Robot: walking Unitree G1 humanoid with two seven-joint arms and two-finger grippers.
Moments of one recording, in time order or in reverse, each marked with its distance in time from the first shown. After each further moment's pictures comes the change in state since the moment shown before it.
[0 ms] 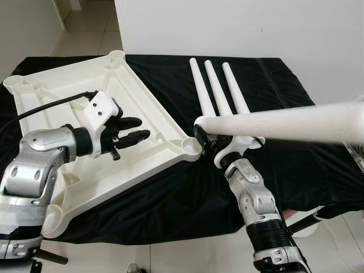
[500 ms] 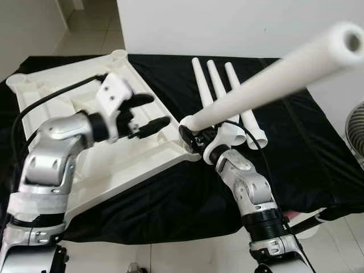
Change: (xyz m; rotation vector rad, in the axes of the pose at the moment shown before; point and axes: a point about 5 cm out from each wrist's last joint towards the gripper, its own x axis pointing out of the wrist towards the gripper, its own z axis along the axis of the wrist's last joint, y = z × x) left arm 0.027 -0.008 0.044 0.126 -0.201 -0.042; right arm 0.020 0.024 0.011 -0.078 0.141 0.090
